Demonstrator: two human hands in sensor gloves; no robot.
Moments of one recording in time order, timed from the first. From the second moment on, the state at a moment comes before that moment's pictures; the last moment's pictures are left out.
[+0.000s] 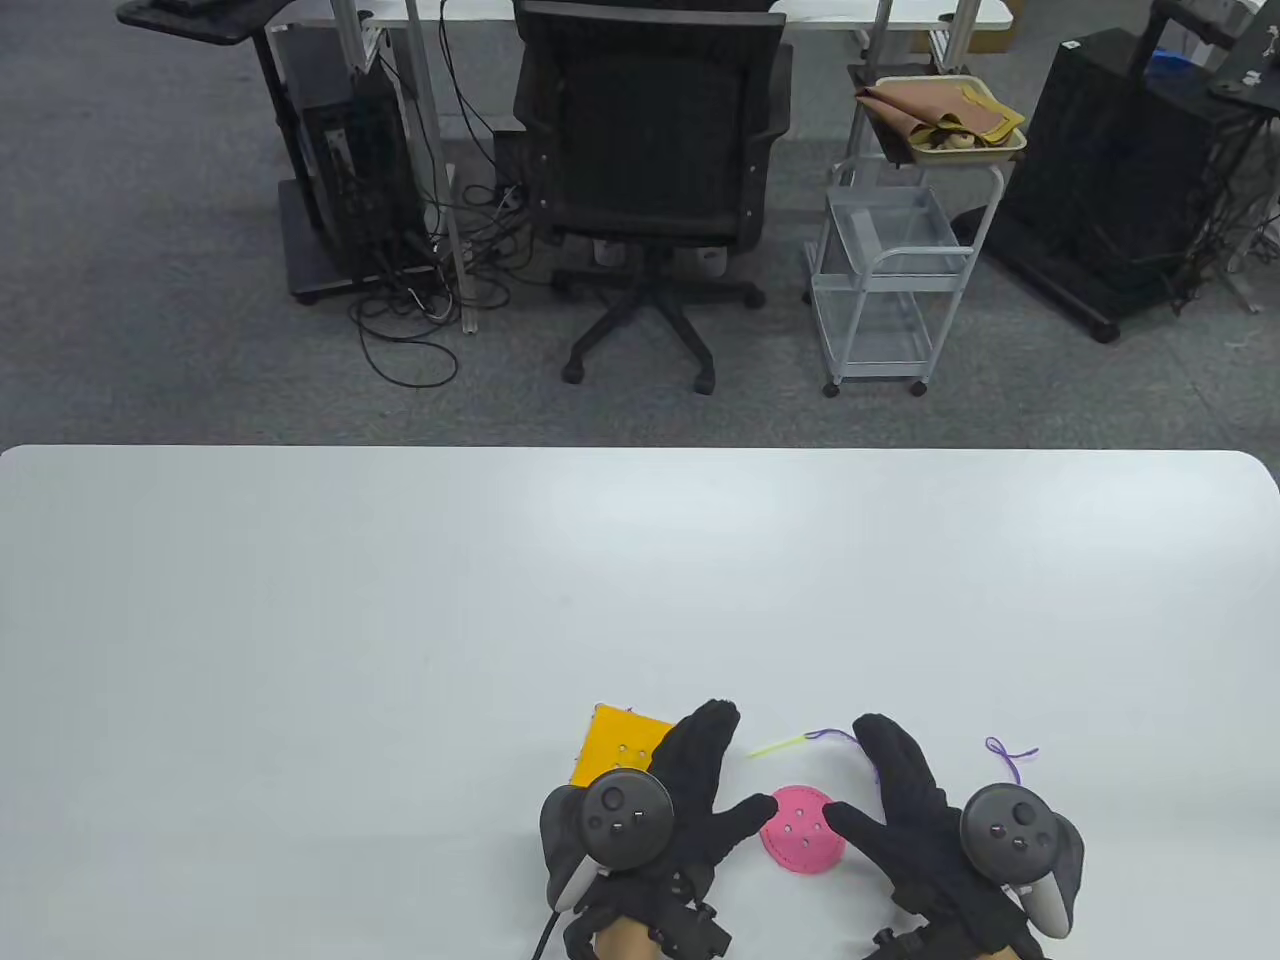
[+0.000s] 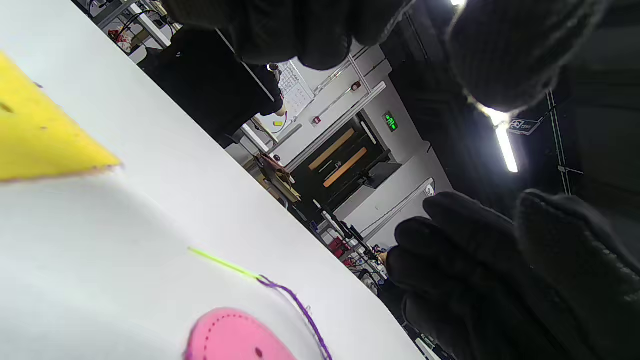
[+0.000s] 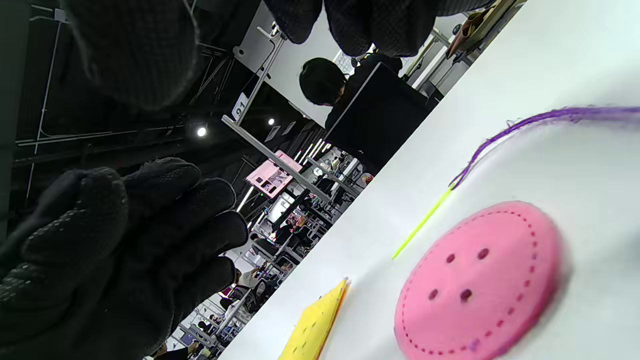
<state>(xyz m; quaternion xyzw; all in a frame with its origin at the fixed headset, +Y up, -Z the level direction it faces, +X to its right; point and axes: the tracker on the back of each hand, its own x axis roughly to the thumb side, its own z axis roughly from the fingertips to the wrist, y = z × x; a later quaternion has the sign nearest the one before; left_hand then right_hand) -0.032 -0.729 -0.278 0.04 -0.18 0.42 0.89 0.241 -0.740 -0.270 0.12 -0.01 0.88 0.45</state>
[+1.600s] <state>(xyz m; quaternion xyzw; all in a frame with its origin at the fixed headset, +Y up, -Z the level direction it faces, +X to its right) -0.106 -0.719 -0.292 0.10 0.03 0.37 0.92 0.243 -0.736 -0.266 0.10 -0.04 0.89 0.44</state>
